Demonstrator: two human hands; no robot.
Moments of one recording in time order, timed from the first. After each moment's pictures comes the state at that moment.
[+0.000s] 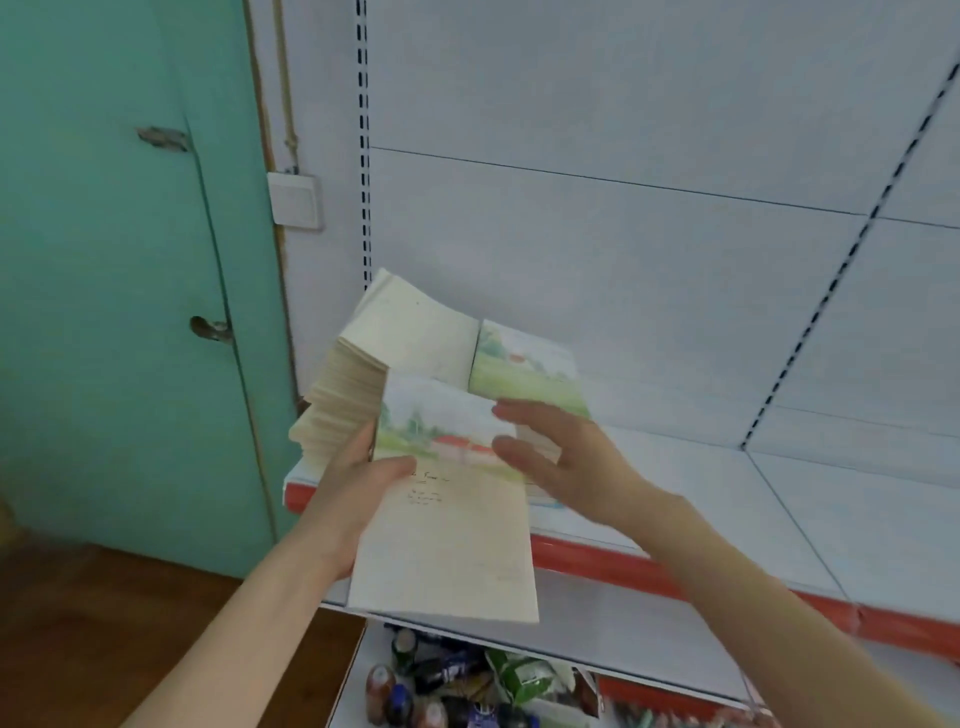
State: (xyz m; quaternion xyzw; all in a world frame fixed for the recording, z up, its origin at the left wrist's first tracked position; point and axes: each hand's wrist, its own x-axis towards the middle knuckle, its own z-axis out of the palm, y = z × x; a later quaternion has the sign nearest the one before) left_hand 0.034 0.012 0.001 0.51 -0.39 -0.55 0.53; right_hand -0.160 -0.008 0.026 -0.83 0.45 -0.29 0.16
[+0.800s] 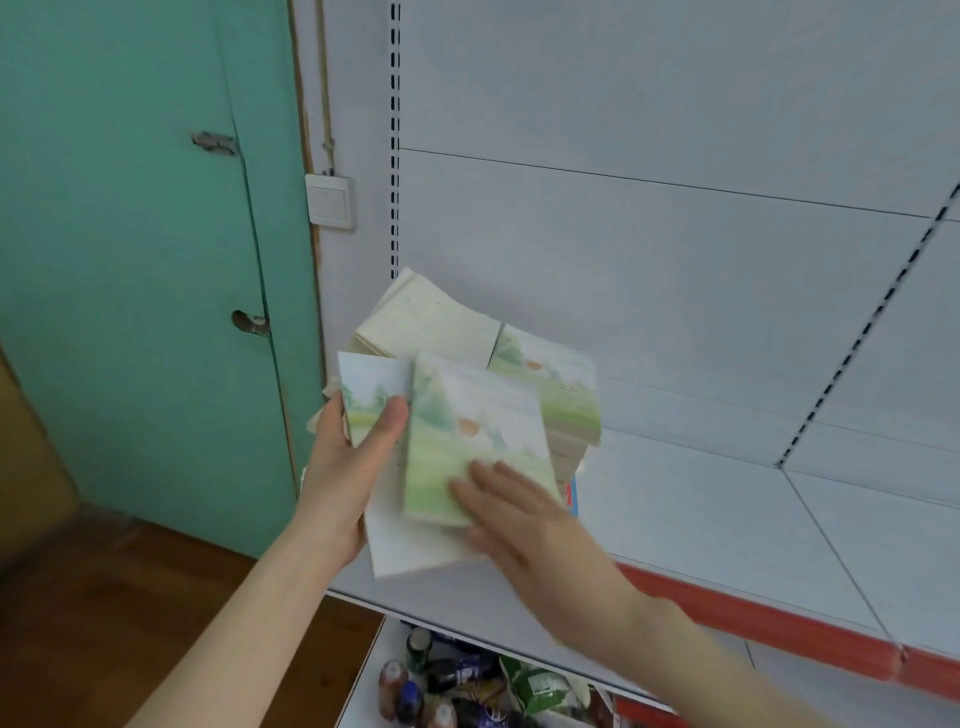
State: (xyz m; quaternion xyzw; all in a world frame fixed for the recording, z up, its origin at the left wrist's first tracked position) left_hand 0.029 0.019 0.006 0.46 -0.35 -0.49 0.66; right_hand -0.147 0.029 -0.019 -0.90 0.36 -0.25 0.03
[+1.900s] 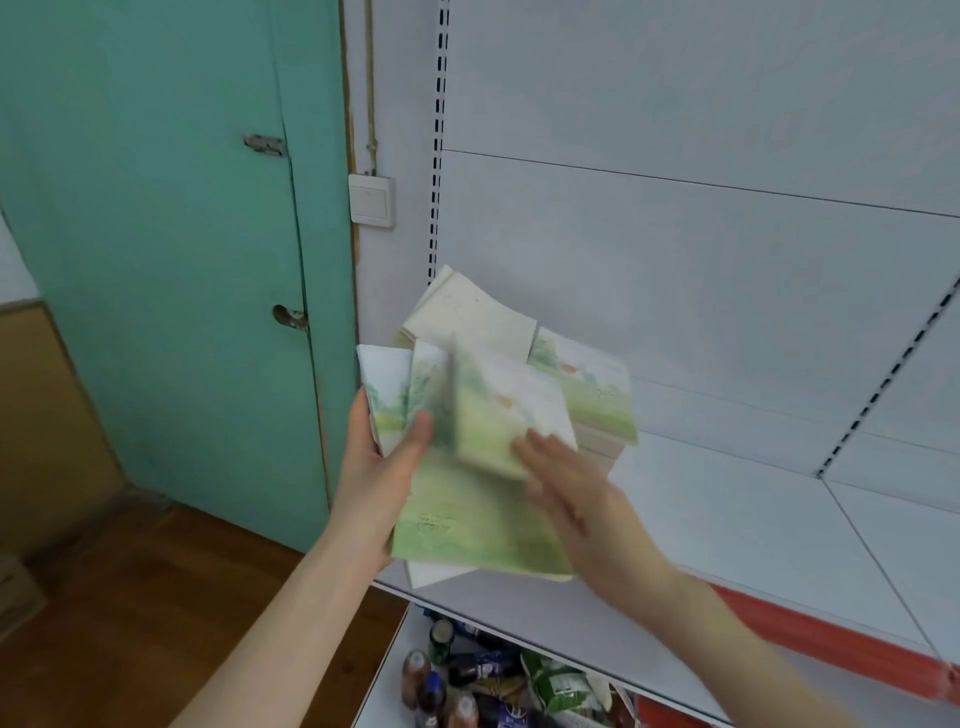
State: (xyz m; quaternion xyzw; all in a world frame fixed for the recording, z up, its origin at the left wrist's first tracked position) left_hand 0.042 0.033 -0.008 0.44 -0.36 -0.48 0.67; right_hand -0.146 0.018 -0.019 -0.85 0.40 -0.31 0.15
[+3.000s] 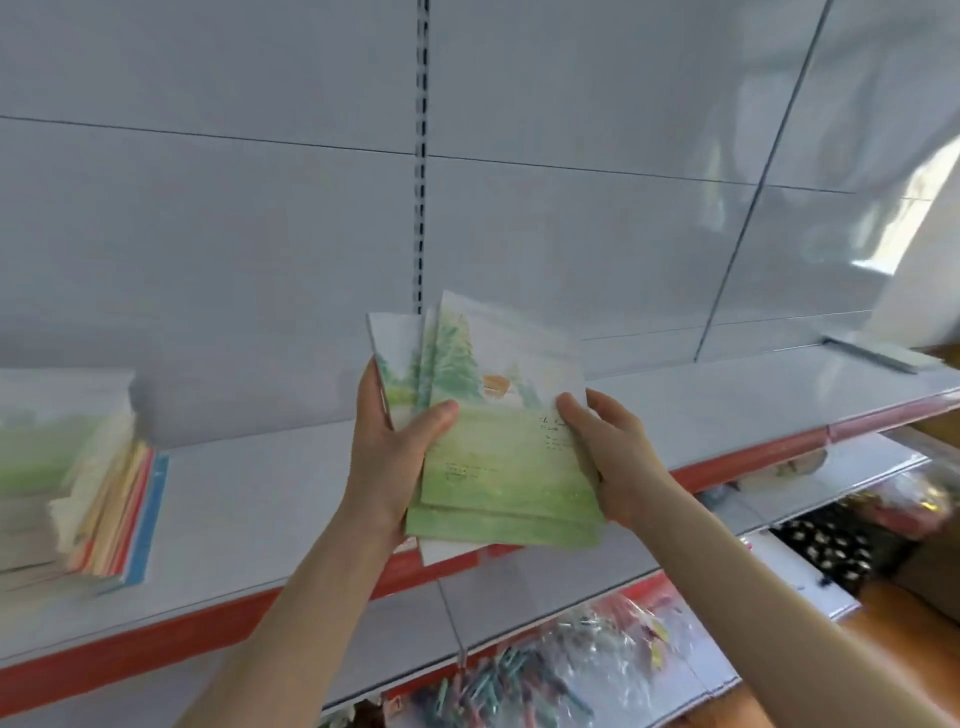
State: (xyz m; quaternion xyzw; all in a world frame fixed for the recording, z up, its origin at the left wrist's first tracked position) left_hand -0.354 0.005 -0.004 0.25 -0.54 -0.61 0.53; right_hand -0.515 0.077 0.005 -0.27 0.61 -0.66 0.34
